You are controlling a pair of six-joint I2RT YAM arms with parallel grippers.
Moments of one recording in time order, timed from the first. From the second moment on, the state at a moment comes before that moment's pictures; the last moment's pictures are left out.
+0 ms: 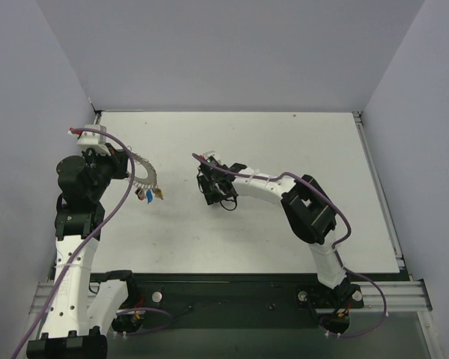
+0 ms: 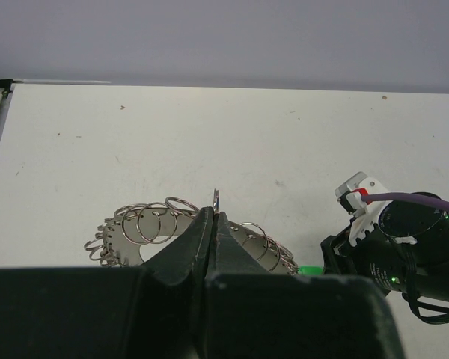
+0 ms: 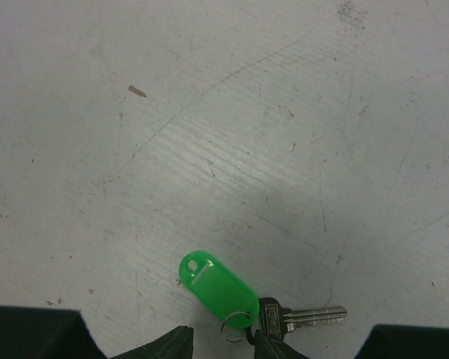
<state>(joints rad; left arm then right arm) 0.05 0.82 0.93 -0.21 0.25 -0.17 0.84 2.08 1.51 -0.47 0.15 0.35</state>
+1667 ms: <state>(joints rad) 0.05 0.83 0.93 -0.21 0.27 -0.17 0.79 1.90 1.36 -0.38 -0.07 0.29</state>
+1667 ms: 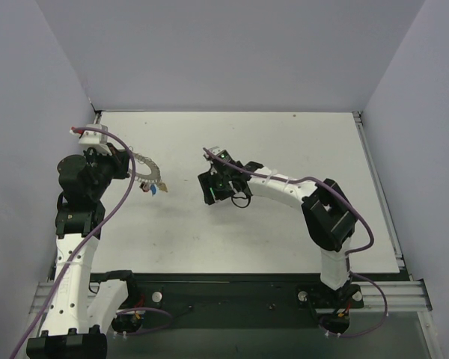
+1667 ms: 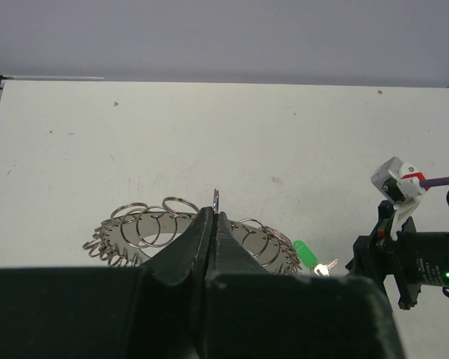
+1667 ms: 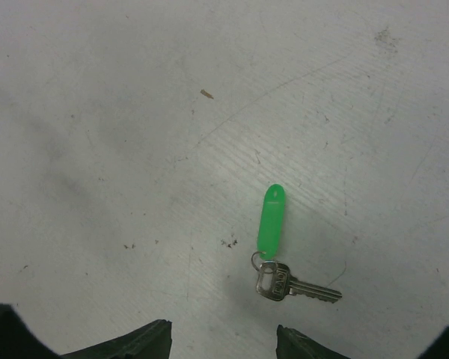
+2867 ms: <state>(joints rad) 0.05 0.83 0.92 -0.21 0.27 -0.18 0.74 2.09 1.43 -0.25 -0.17 0.22</state>
